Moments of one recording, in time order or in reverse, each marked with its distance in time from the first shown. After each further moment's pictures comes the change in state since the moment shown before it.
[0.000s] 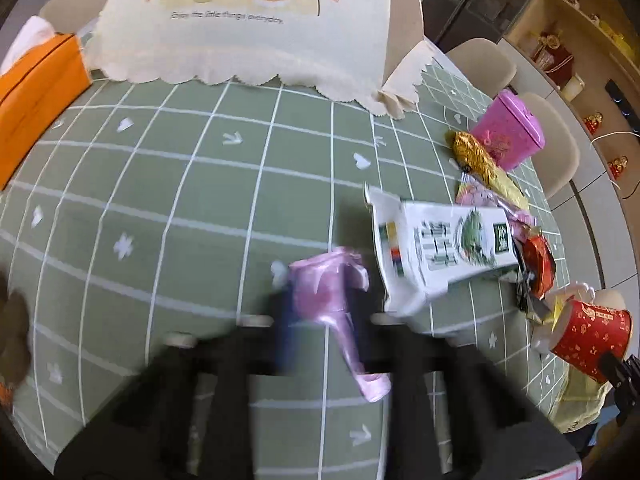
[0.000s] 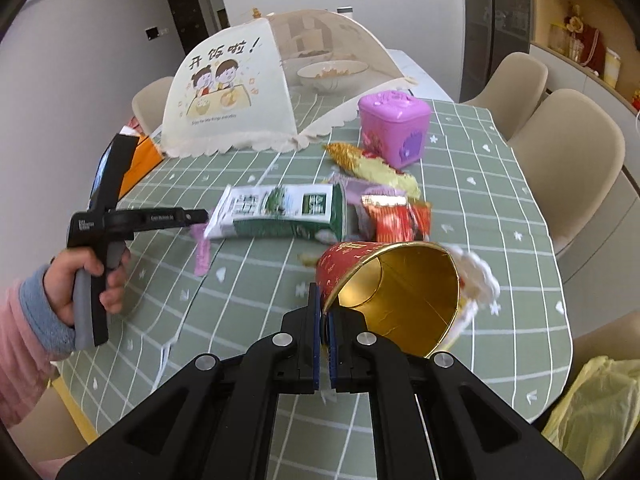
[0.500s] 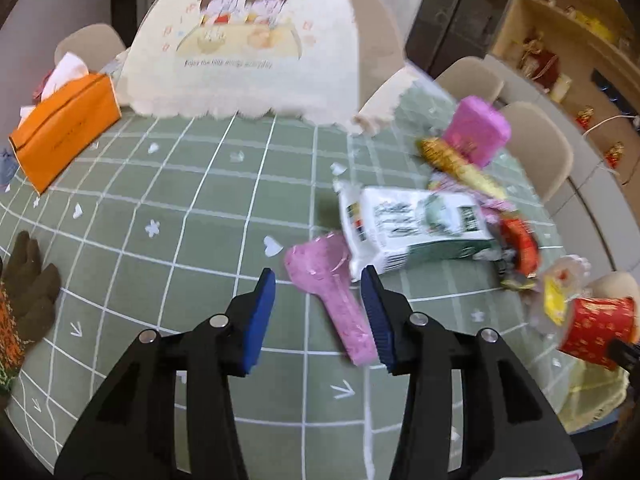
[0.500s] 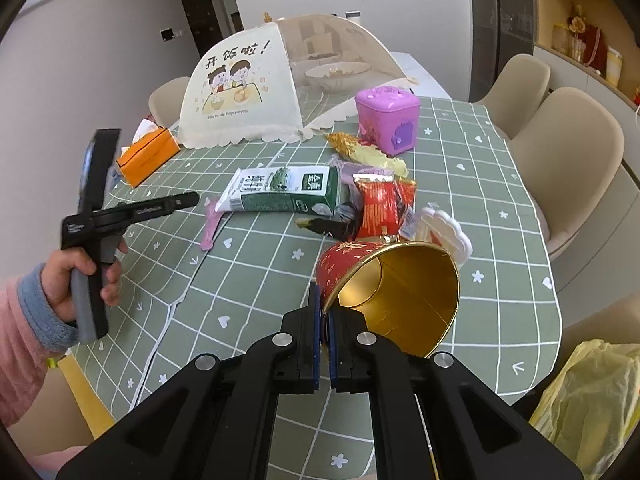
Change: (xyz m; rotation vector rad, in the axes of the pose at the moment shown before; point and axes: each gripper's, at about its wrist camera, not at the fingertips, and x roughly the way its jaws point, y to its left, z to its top) left arm -0.028 -0.025 -0.035 0.053 -0.145 0.065; right arm -0.021 -0.019 -0.029 -0.016 -0.006 0.035
